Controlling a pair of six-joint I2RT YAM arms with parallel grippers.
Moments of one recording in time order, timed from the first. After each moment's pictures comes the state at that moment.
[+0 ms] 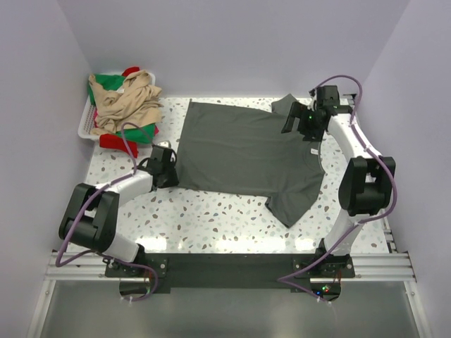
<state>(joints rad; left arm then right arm) -0.29 1.50 0.71 -0.19 -0.13 -0.46 0.03 1.84 1.57 -0.69 -0.23 0.34</state>
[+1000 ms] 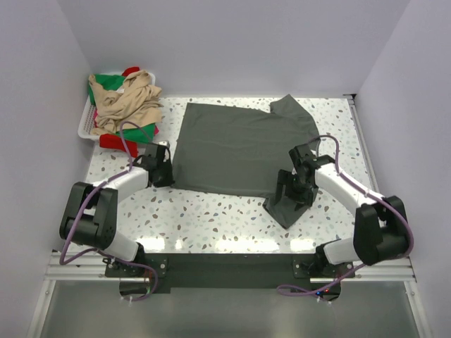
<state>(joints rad) -0.21 1.52 0.74 -0.24 -0.02 -0.36 0.29 1.45 0.90 -0.86 -0.12 0.54</state>
